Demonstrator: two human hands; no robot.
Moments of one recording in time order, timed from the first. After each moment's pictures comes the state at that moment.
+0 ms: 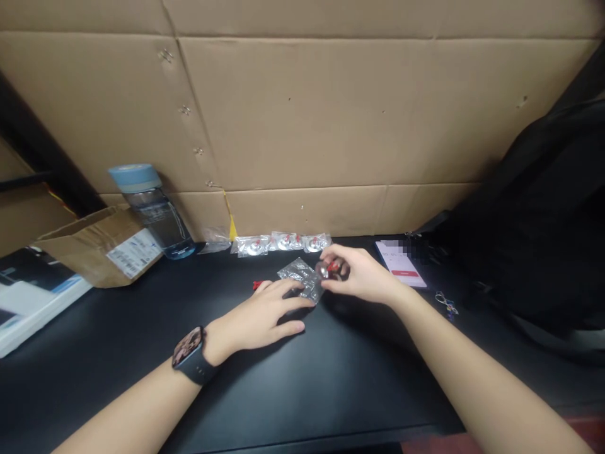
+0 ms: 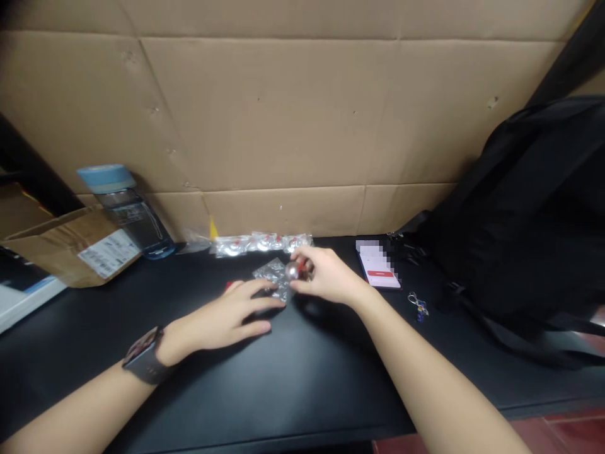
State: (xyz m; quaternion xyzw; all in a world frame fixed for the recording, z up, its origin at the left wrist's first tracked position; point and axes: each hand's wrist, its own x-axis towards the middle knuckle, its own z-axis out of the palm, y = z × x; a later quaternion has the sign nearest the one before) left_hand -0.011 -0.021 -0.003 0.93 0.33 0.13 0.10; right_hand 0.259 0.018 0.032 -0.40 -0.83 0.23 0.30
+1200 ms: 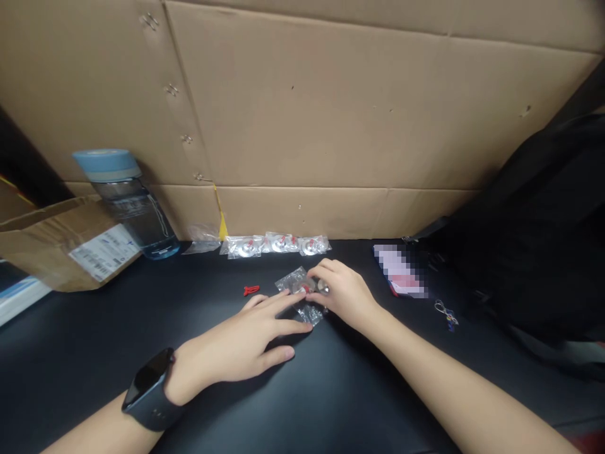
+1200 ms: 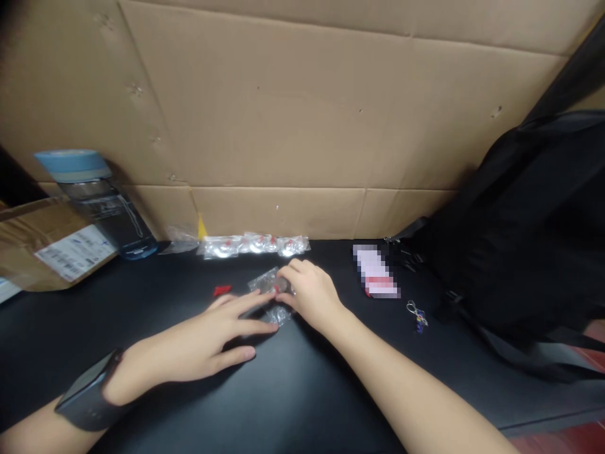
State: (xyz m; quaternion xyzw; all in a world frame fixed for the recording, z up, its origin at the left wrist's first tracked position) left_hand -0.020 -0.031 -0.002 0.94 0.29 0.14 0.14; right_hand 0.231 0.018 -0.008 -0.45 -0.86 0.00 0.22
